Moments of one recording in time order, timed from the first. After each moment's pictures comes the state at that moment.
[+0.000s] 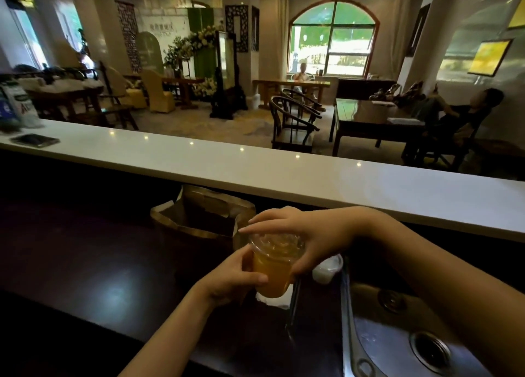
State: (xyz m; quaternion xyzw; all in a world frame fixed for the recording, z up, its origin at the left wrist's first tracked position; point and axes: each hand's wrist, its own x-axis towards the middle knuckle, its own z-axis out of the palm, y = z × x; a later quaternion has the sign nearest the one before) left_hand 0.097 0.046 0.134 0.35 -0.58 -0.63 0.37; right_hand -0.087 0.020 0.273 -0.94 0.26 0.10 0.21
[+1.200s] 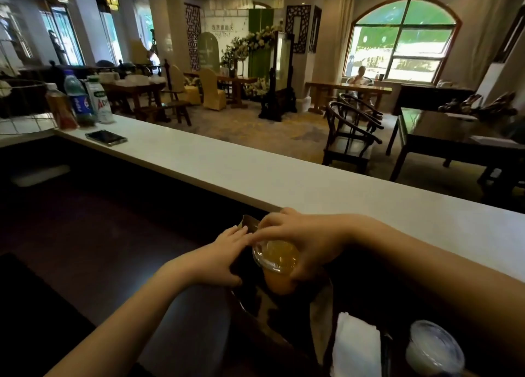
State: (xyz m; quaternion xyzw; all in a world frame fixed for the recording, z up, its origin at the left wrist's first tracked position) left_hand 0.294 -0.063 0.165 0.61 -0.77 -0.17 0.02; right_hand 0.101 -0.119 0.255 -0.96 0.20 0.14 0.10
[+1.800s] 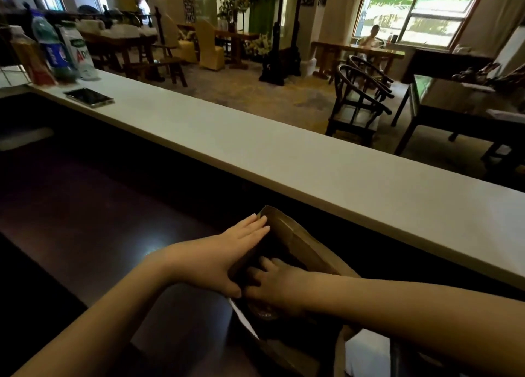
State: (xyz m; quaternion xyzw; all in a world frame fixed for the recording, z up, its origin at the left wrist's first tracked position) left_hand 0.315 -0.068 0.168 0.50 -0.83 -0.25 0.00; right_hand 0.163 -0.115 0.112 -0.92 0.14 0.34 -0.08
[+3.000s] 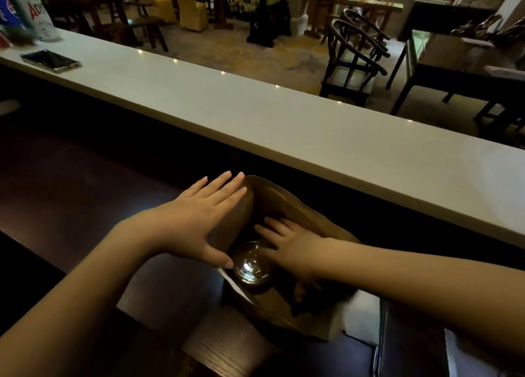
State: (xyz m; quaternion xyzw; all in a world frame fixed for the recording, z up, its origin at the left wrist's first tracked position) left_hand 0.322 -0.070 0.167 0.55 -0.82 -0.09 -0.11; right_hand 0.127 -0.123 0.112 -0.91 0.23 0.34 -0.04
